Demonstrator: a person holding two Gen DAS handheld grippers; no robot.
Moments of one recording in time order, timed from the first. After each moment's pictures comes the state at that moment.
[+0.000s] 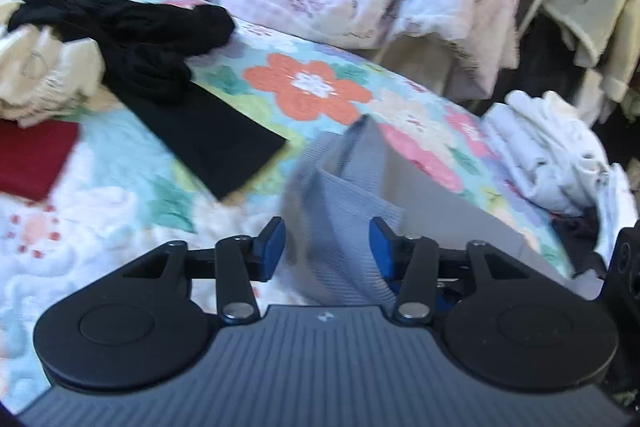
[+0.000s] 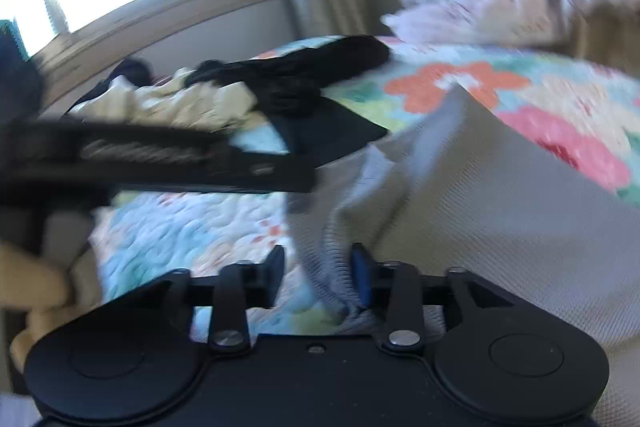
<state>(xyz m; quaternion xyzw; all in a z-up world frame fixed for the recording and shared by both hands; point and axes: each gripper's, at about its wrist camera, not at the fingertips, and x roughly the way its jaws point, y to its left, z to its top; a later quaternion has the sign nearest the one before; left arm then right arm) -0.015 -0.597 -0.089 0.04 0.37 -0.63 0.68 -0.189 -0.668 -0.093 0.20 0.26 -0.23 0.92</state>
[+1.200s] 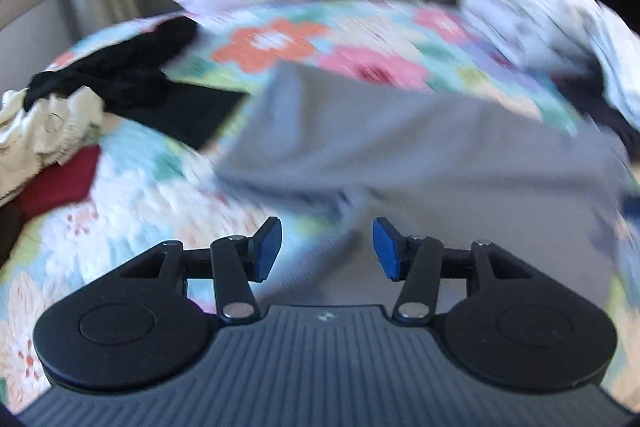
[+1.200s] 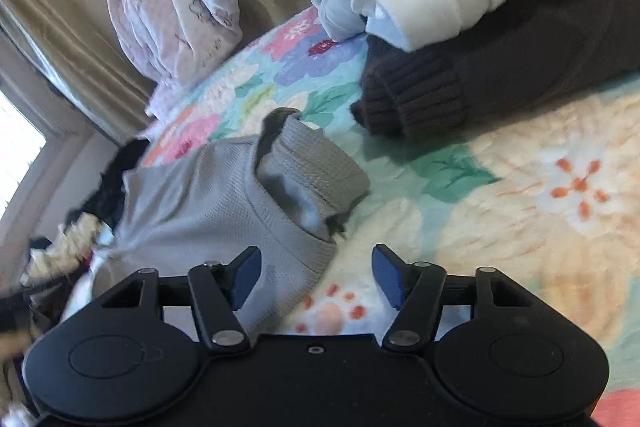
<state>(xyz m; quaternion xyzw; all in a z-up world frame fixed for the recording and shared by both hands) -0.132 -0.544 -0.048 0.27 0.31 -0.60 0.68 -0.535 -0.648 -0.117 0.46 0.13 -0.44 0.76</state>
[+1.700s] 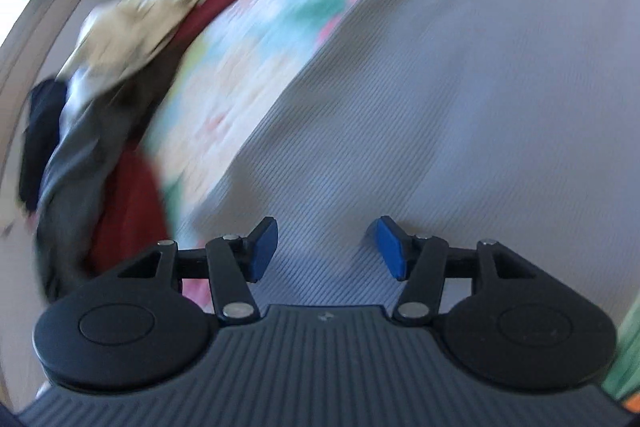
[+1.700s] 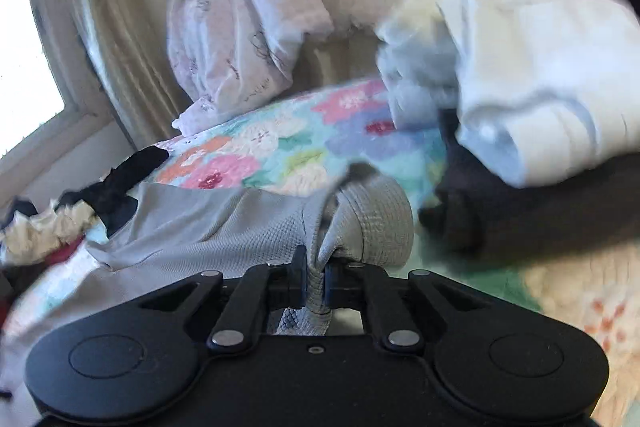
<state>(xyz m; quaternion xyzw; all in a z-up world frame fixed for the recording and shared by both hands) -0.077 -0.343 -0.090 0.50 0.31 -0.43 0.68 -0.500 -0.653 -0.088 0.30 0.14 -0.47 0.82</state>
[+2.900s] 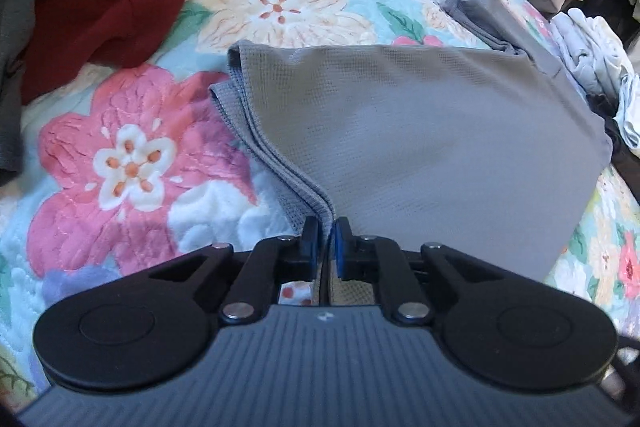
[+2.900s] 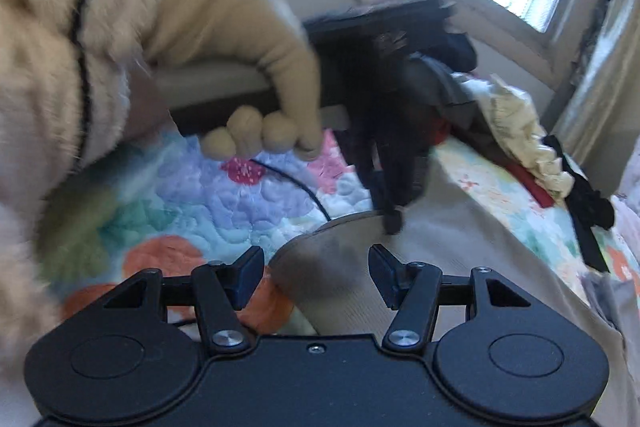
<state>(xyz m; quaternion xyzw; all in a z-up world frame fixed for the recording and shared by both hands) 0.014 -0.262 -0.094 0.12 0.52 -0.49 0.68 -0.194 -0.229 -0.038 -0.13 0.35 0.01 0.93</state>
